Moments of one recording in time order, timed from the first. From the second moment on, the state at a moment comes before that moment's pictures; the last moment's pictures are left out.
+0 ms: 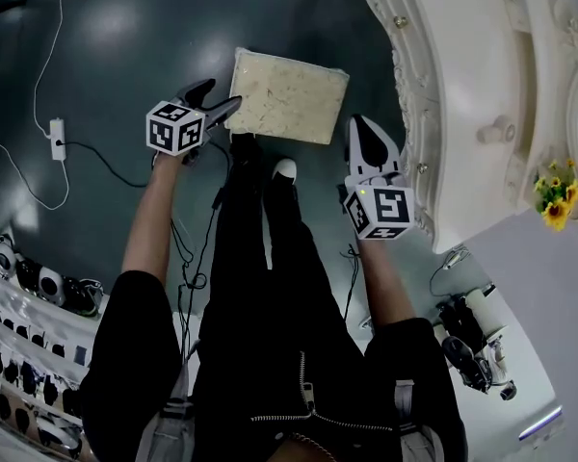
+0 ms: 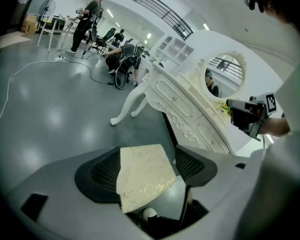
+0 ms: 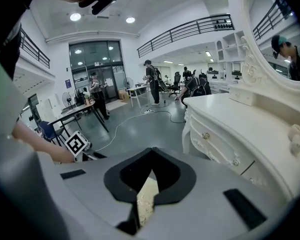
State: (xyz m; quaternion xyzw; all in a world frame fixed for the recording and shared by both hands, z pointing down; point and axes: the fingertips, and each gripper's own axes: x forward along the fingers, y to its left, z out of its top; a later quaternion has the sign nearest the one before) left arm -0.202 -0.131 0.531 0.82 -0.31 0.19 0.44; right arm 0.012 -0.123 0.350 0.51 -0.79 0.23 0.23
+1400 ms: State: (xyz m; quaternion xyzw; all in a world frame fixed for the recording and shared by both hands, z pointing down) left arm -0.175 -0.083 0.779 0.72 -0.21 0.22 0.62; right arm 0.023 -0.100 0.504 0.51 -0.77 0.32 0.23
